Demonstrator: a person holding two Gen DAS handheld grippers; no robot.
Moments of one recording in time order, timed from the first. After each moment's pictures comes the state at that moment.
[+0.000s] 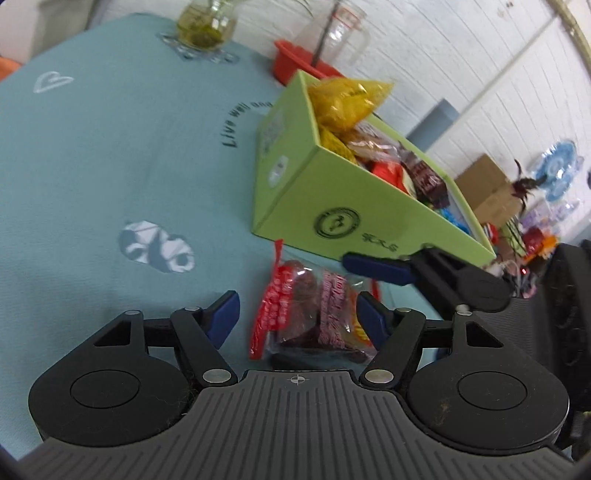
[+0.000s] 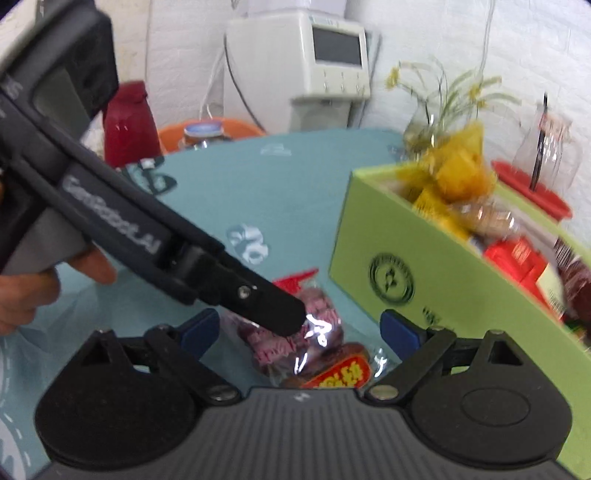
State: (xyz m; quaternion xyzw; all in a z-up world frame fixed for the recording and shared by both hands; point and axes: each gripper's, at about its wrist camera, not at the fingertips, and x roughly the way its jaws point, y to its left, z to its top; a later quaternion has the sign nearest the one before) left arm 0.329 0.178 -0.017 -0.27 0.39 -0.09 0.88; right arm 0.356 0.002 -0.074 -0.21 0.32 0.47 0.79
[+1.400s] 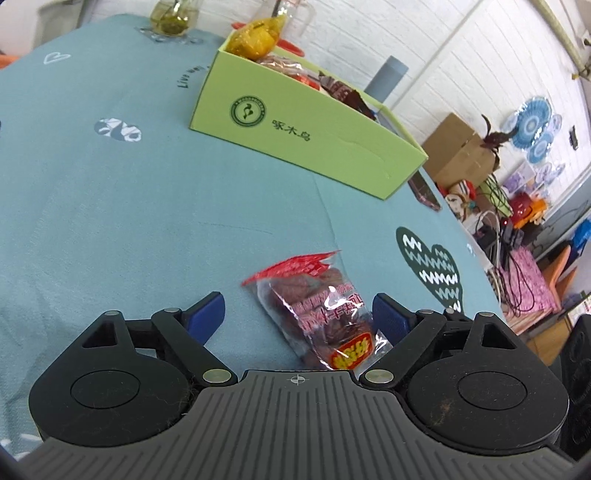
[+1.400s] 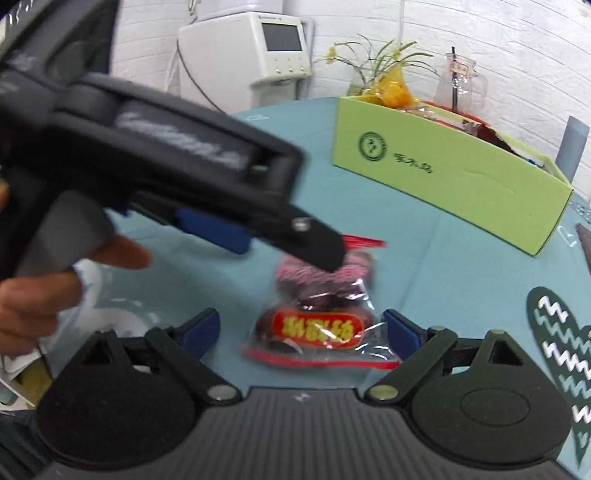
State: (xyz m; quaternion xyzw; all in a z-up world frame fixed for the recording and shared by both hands) left arm 0.214 0.083 -0.013 -0.24 0.38 -0.09 0.89; right arm 0.204 -0.086 -0.060 -0.15 0.34 0.38 0.85
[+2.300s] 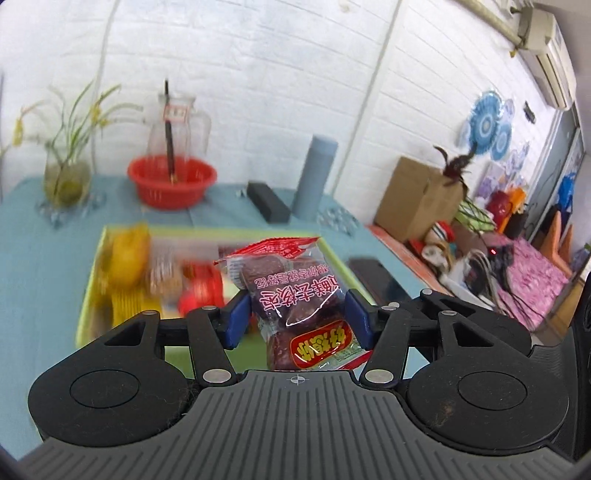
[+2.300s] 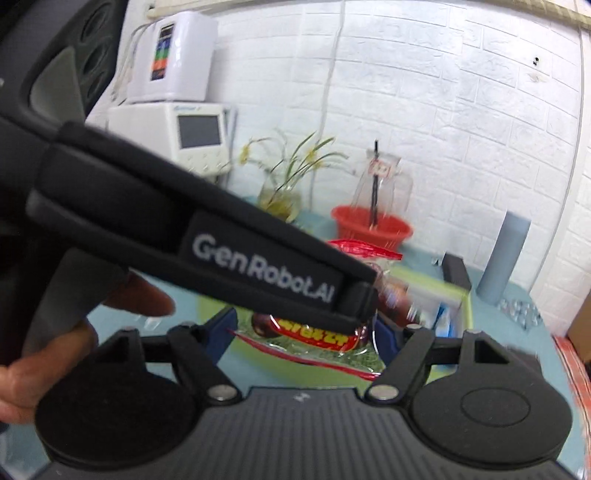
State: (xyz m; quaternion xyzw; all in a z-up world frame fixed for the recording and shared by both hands) left arm 0.384 0.045 0.106 -0.10 0.27 -0.14 0.95; right arm 0.378 -0.073 0.033 -0.12 0.22 0.31 0.91
